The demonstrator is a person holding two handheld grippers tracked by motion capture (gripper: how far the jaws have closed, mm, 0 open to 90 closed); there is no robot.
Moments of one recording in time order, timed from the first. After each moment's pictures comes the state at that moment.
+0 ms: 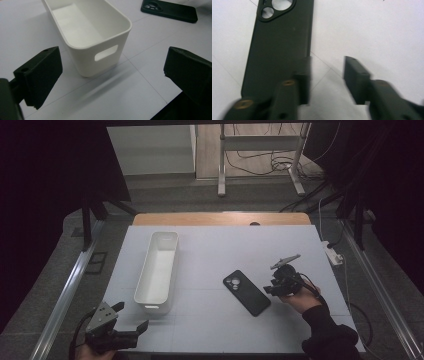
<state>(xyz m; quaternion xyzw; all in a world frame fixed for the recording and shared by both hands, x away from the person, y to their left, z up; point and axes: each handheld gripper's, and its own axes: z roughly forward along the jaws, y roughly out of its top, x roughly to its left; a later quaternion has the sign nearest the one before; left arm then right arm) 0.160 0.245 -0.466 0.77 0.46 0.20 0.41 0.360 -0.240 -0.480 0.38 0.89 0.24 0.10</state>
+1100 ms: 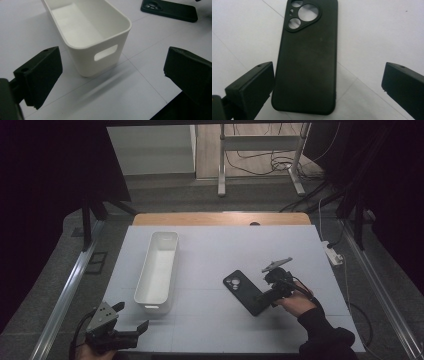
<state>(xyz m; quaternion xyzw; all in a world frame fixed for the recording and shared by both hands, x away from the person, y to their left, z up) 0.160 0.245 -0.466 0.77 0.46 0.20 0.40 0.344 -0.211 -0.476 0.38 0.89 0.26 0.09</state>
